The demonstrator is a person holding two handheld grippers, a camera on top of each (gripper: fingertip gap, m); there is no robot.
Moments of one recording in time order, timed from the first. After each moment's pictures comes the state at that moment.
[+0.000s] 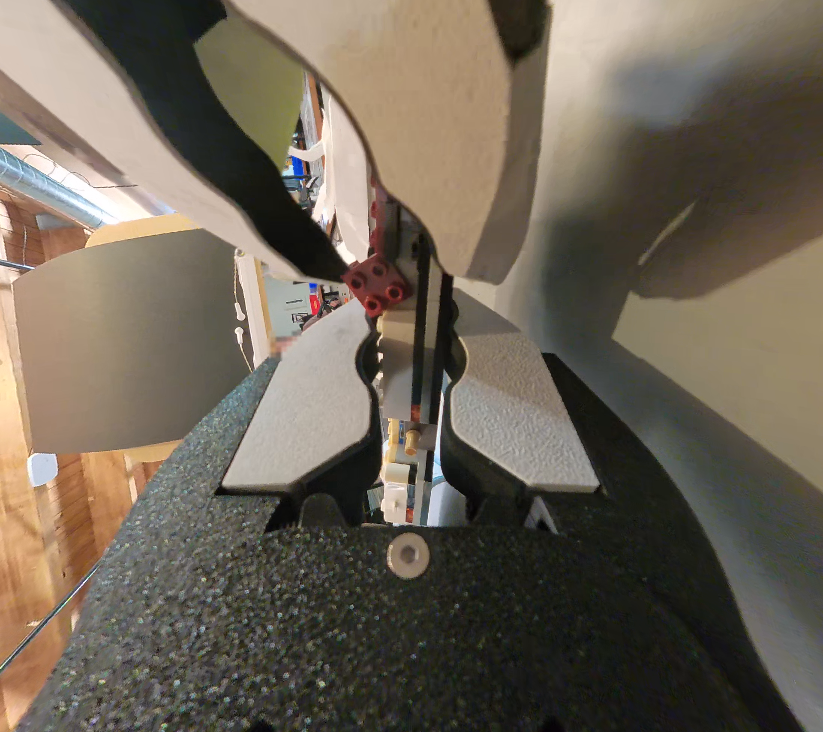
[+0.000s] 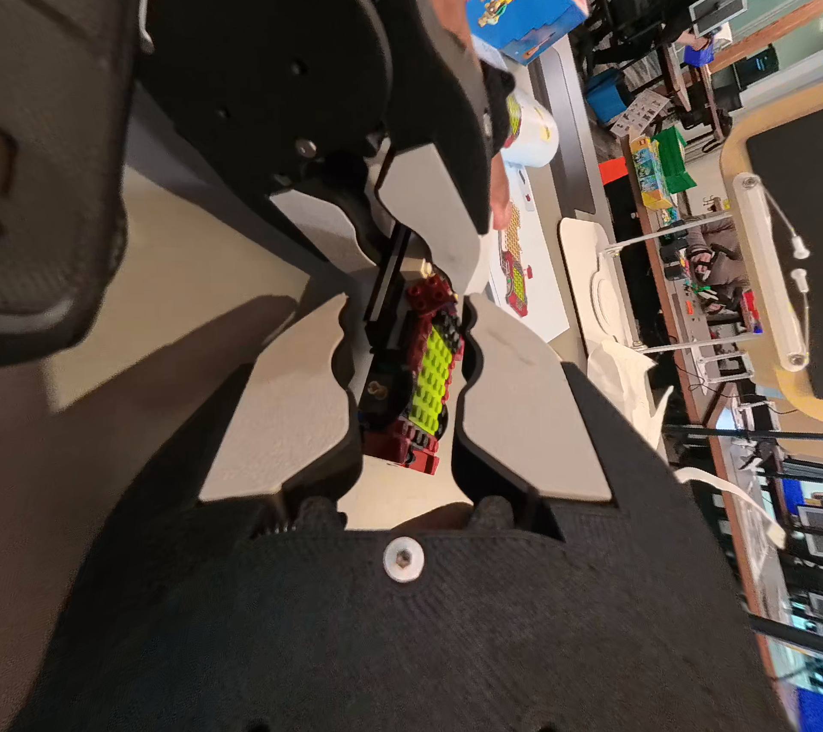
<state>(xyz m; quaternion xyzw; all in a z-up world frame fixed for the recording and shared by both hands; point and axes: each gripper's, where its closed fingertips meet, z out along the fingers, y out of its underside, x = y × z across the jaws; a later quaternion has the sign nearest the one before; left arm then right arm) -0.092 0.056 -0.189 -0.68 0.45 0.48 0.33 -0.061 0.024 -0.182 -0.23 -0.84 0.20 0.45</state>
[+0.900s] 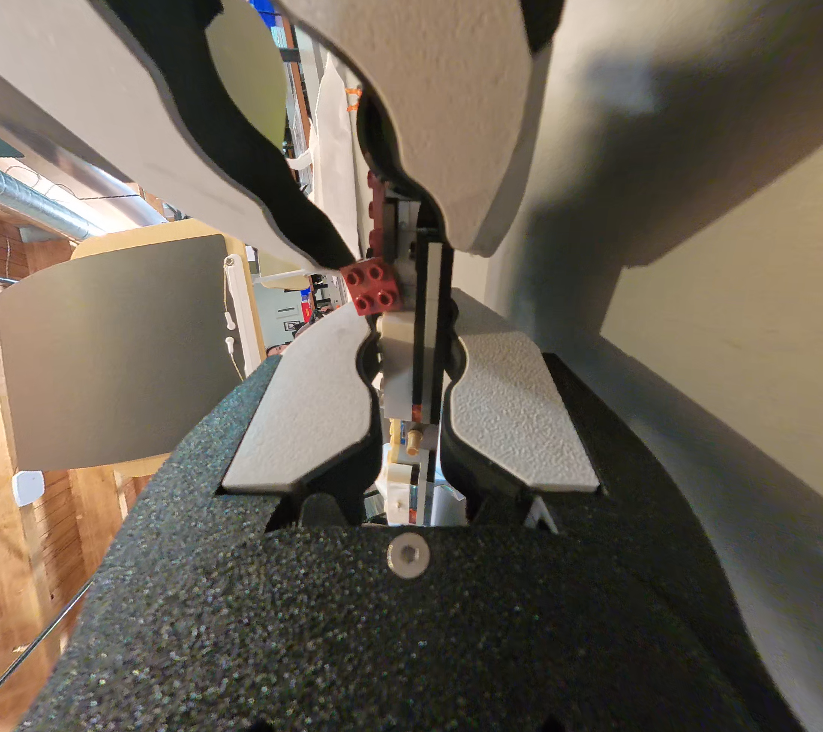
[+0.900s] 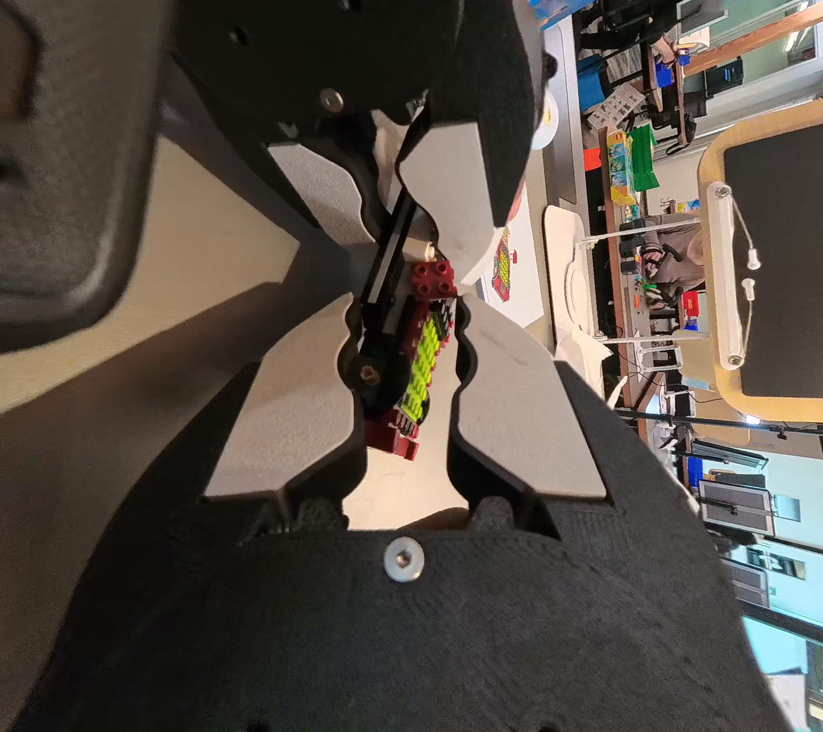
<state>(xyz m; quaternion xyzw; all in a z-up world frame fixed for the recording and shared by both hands) -0.089 0.055 -0.194 -0.68 0.46 0.46 0.33 -0.059 0.031 -0.189 -0.20 -0.85 0.13 0.47</state>
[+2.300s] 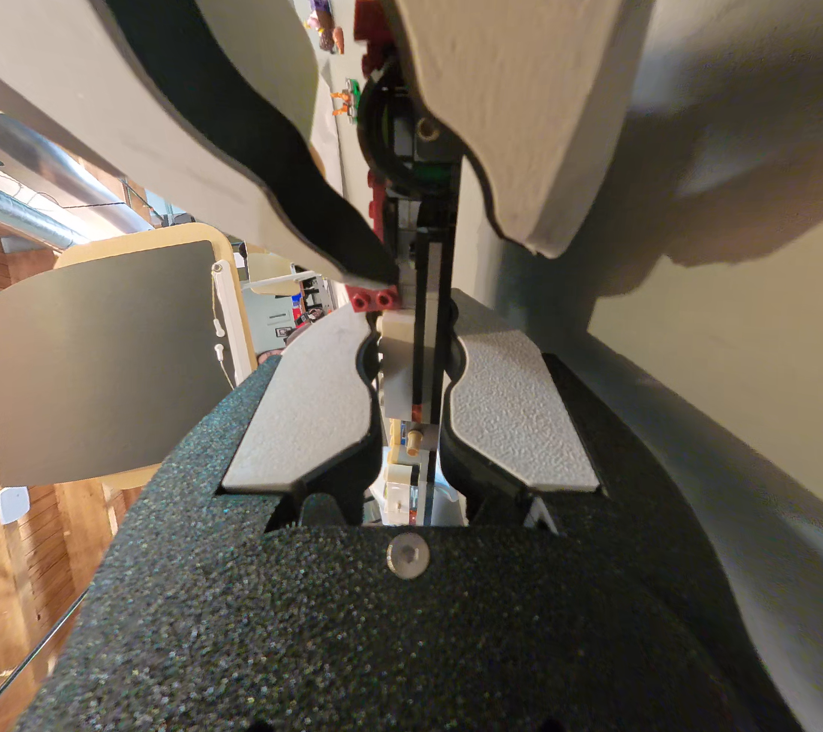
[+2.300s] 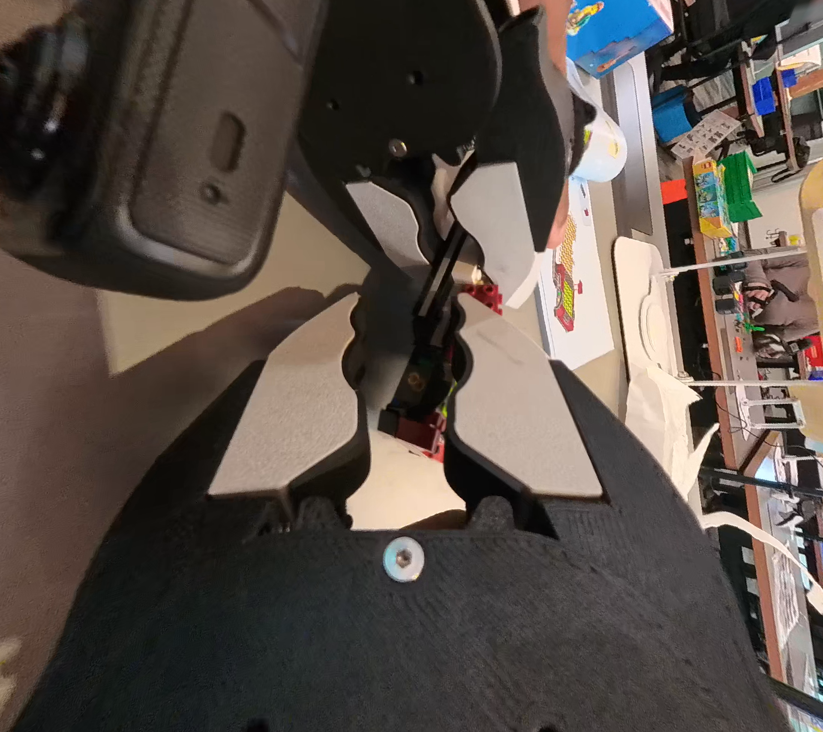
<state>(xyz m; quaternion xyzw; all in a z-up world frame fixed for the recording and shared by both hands) -0.080 0.055 -0.199 -0.69 0.47 0.45 0.32 -0.040 0.008 -0.197 -0.19 -0.87 0.21 0.40</state>
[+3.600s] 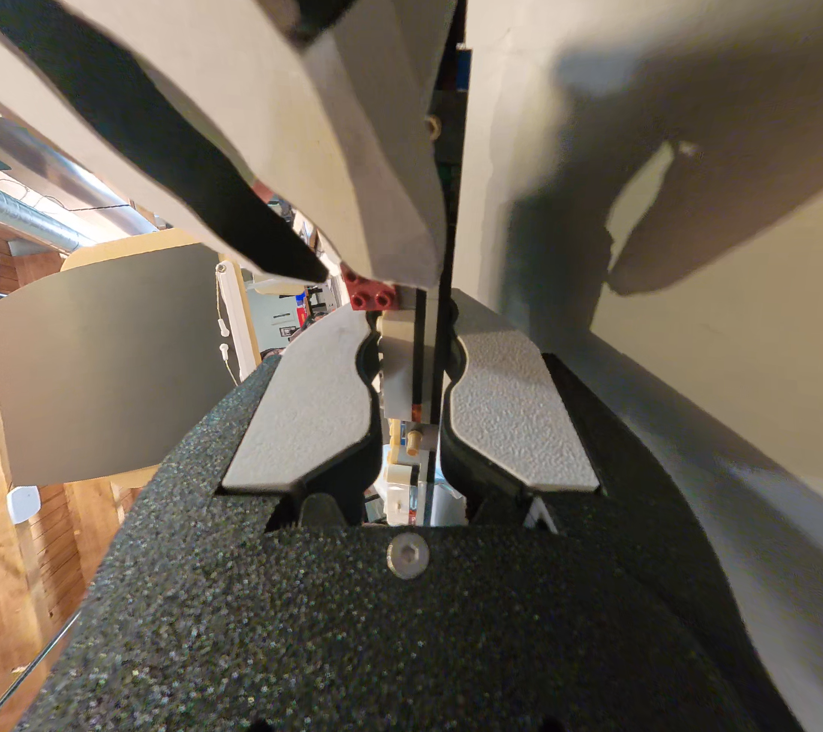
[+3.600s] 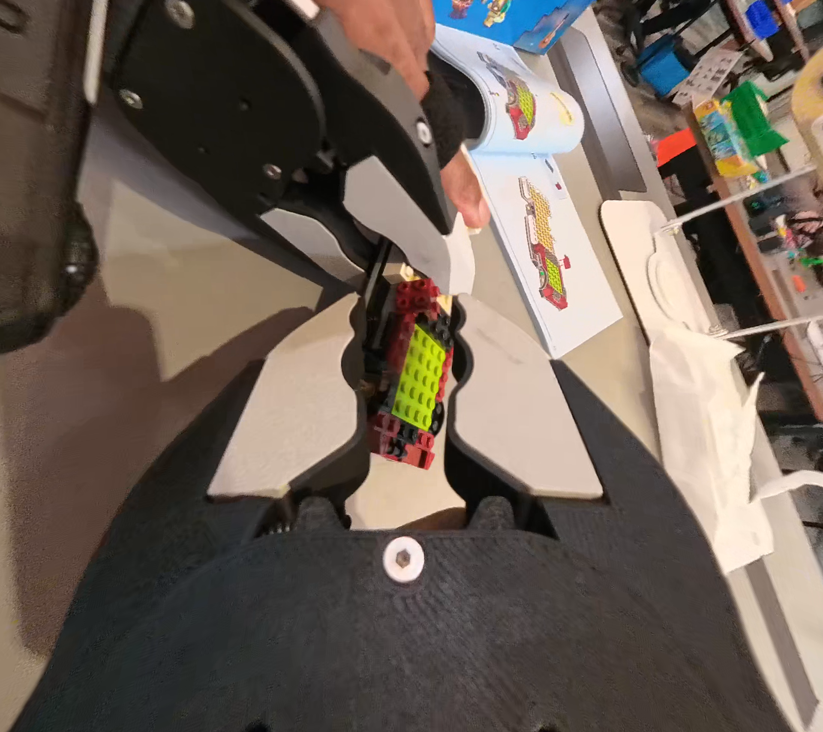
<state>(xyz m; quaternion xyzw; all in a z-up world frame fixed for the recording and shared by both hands) -0.083 0.055 -0.200 -0.68 0.47 0.46 0.32 -0.056 0.023 -0.179 -0.28 -0.83 0.27 0.39</state>
